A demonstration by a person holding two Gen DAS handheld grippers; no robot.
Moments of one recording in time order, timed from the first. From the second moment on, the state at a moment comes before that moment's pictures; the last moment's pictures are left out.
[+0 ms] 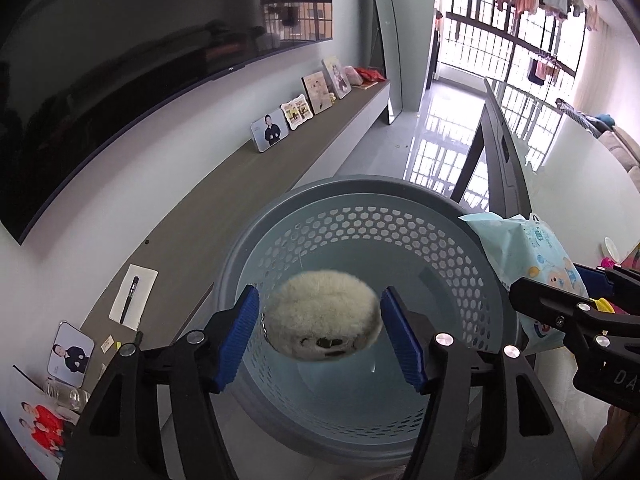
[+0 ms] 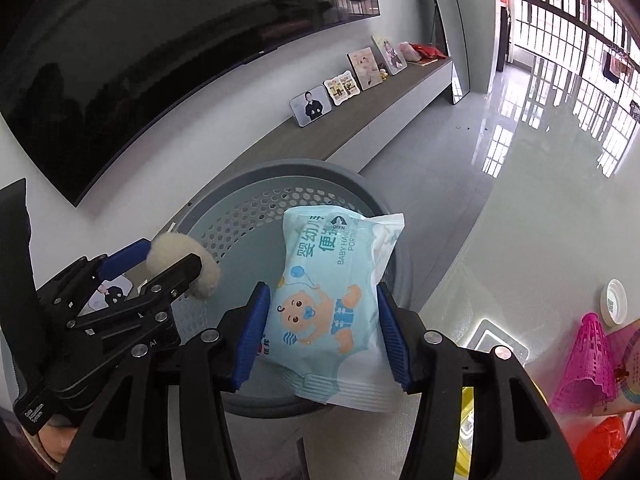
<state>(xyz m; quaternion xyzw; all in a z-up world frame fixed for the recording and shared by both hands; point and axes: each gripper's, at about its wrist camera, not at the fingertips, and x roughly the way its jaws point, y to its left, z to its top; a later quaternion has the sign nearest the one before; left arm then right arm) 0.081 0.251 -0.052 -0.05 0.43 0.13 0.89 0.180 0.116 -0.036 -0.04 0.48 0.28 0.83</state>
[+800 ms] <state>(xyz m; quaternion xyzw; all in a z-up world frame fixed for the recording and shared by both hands) 0.061 0.256 -0.038 -0.06 0.40 0.16 0.90 0.163 0.108 -0.032 -0.04 0.46 0.26 0.85</state>
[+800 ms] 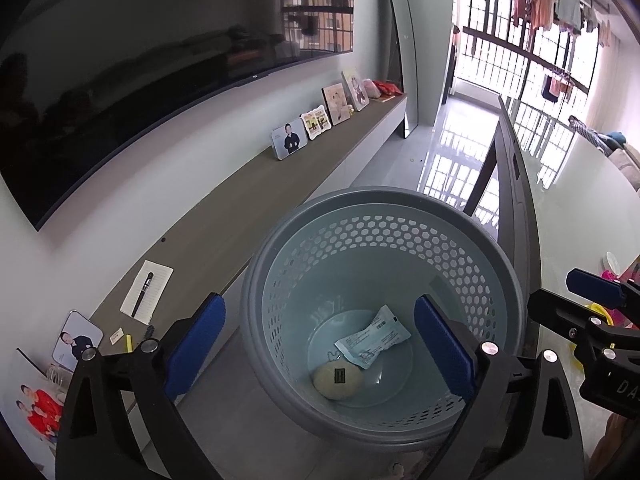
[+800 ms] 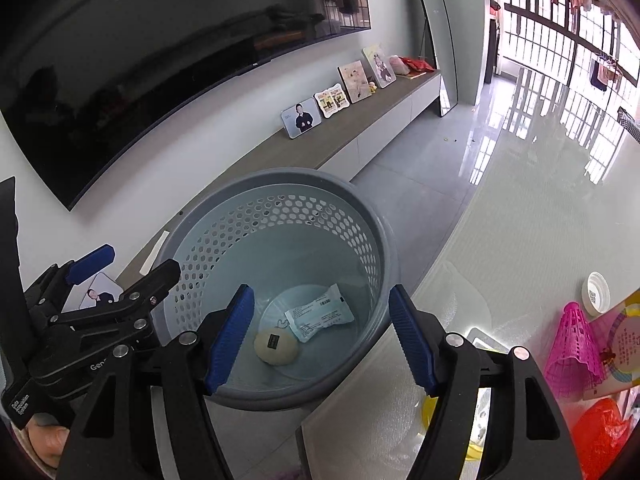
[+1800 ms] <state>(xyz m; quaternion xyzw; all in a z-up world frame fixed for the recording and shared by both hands) 0.018 0.200 -0.005 -0.03 0.37 0.13 0.92 0.097 0.038 -0.007 -0.01 0.42 0.21 0.88</state>
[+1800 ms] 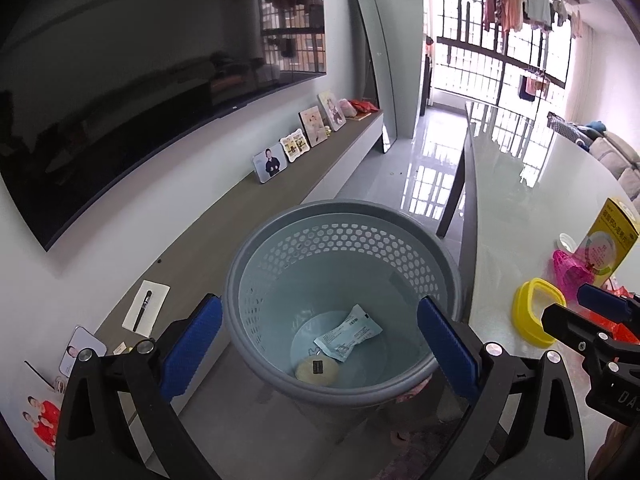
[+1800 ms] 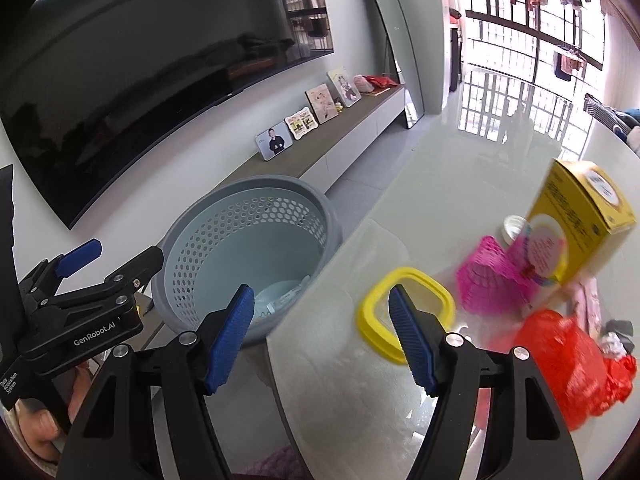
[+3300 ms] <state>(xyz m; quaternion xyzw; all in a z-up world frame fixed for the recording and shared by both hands) 0.043 0.052 -0.022 0.02 0.41 0.04 0.91 0.060 -0.165 -0.015 -0.10 0.42 0.18 0.89</state>
